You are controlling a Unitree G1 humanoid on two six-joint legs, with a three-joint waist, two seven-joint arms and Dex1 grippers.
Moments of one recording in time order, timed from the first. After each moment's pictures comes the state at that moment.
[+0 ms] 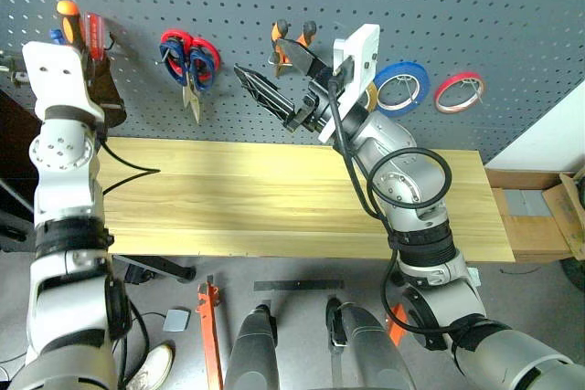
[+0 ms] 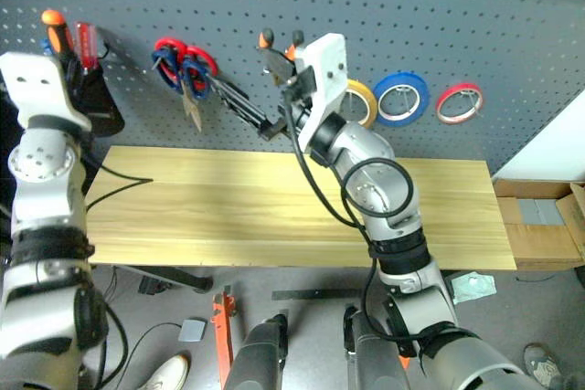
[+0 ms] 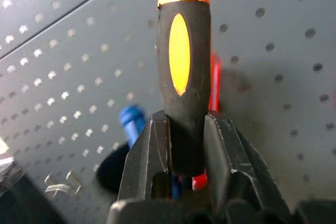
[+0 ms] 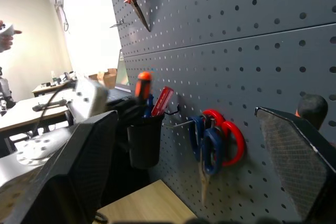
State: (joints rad) left arm -0.66 0.70 0.32 0.38 -0.06 0.00 -0.07; right arm -0.86 0.03 0.10 -0.06 0.42 0.39 0.48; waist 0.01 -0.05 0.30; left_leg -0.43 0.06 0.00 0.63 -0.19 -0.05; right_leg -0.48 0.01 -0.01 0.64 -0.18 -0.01
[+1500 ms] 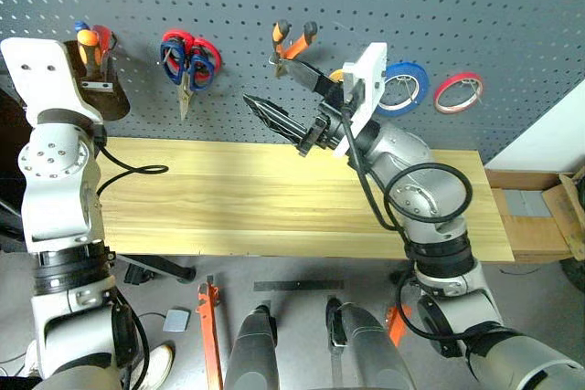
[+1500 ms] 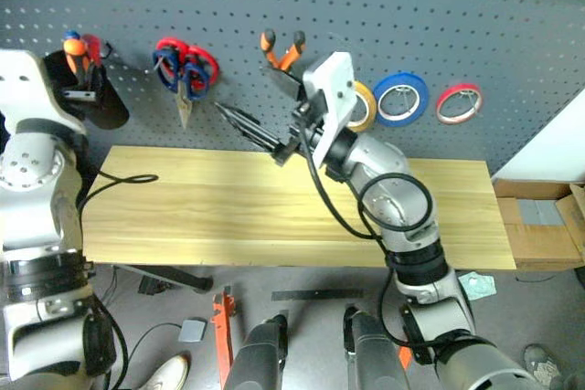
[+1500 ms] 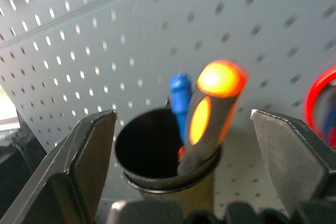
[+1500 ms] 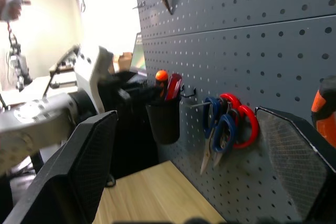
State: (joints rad) left arm -0.59 0.61 0.36 -0.11 -0.11 0.42 -0.01; right arm -0.77 -0.11 0.13 -0.22 0.47 0.48 0.54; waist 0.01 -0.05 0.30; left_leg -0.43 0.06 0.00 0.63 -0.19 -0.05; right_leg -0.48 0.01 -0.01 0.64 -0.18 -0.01
